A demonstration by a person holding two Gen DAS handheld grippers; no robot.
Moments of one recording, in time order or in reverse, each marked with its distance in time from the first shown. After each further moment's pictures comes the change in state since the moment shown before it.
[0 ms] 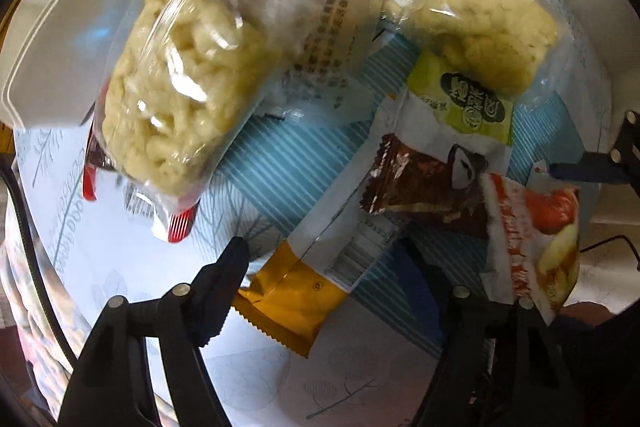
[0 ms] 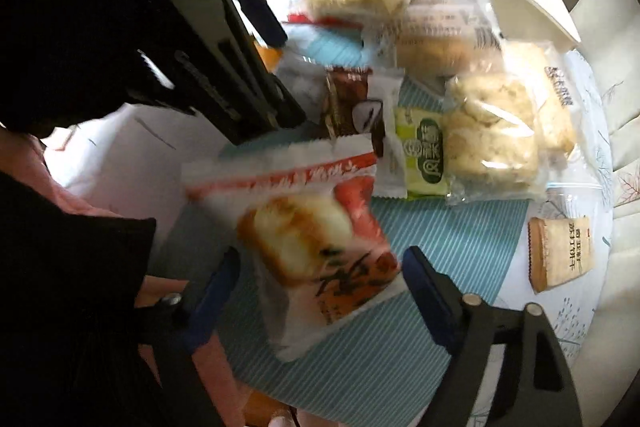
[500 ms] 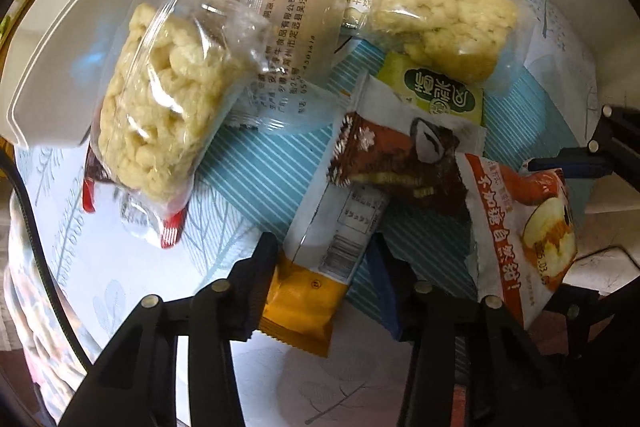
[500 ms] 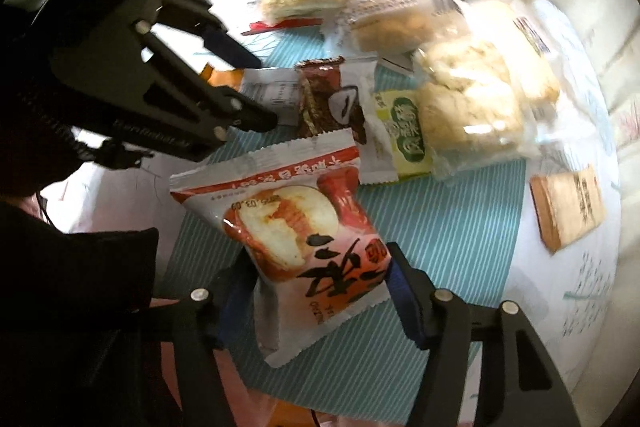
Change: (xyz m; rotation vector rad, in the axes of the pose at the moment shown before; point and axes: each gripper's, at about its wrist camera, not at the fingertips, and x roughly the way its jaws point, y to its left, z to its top) left arm -0.007 -0.035 -0.028 0.049 -0.061 -0.008; right arm -0.015 -0.023 -0.008 0.243 0.010 0.062
